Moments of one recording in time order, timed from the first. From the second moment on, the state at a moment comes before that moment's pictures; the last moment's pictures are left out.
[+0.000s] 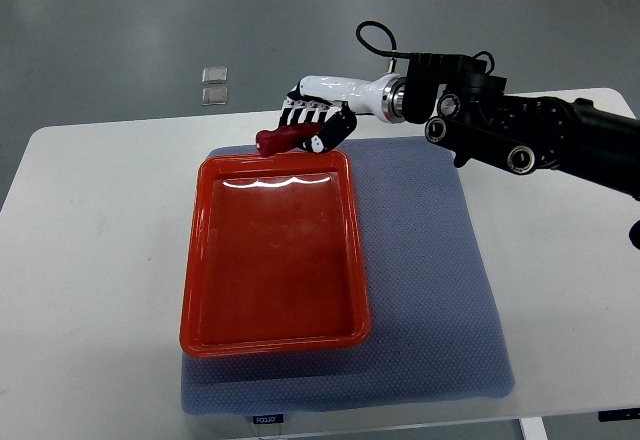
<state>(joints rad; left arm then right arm) -0.04 0.00 0.07 -0.24 0.12 0.00 0.06 1.29 -0.13 0.04 0.85 -1.00 0.14 0.07</state>
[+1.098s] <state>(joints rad) -0.04 0.00 0.08 -0.24 0.12 0.00 0.06 1.12 0.00 0.02 0.75 -1.00 0.08 0.07</state>
